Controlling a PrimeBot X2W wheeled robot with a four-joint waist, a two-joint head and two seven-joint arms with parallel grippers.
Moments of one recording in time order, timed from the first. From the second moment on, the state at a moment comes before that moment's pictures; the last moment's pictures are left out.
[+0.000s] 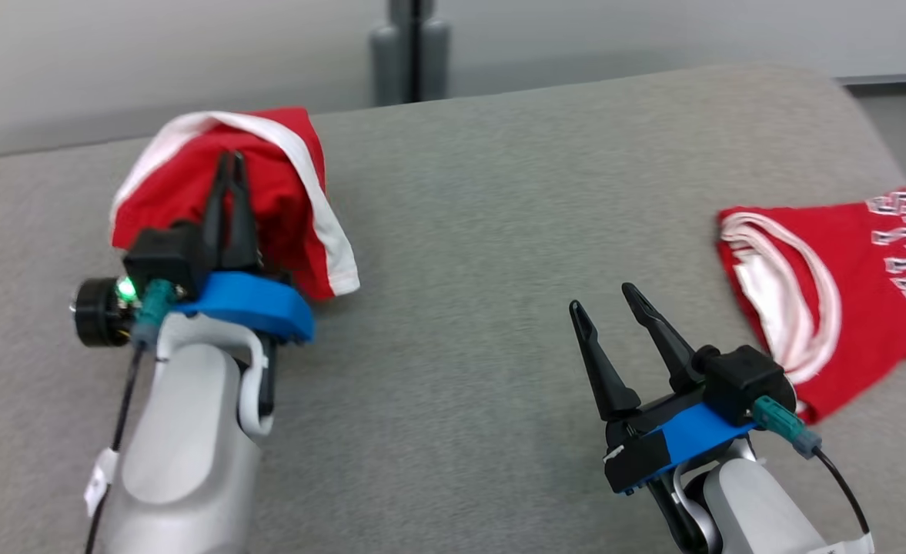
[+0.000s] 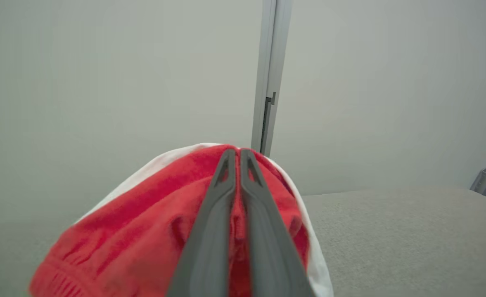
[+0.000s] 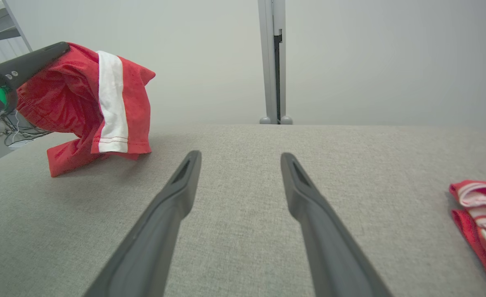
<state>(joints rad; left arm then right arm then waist) -0.56 0.05 -0.11 0.55 -0.14 0.01 -0.26 -0.30 -0.06 0.28 0.33 0.23 0.13 -0.26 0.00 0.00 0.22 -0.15</state>
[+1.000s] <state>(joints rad) -0.07 0.05 -0.20 0.41 -0.17 0.18 -0.26 -0.19 -0.05 0.26 0.37 0.26 0.13 -0.26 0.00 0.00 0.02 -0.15</state>
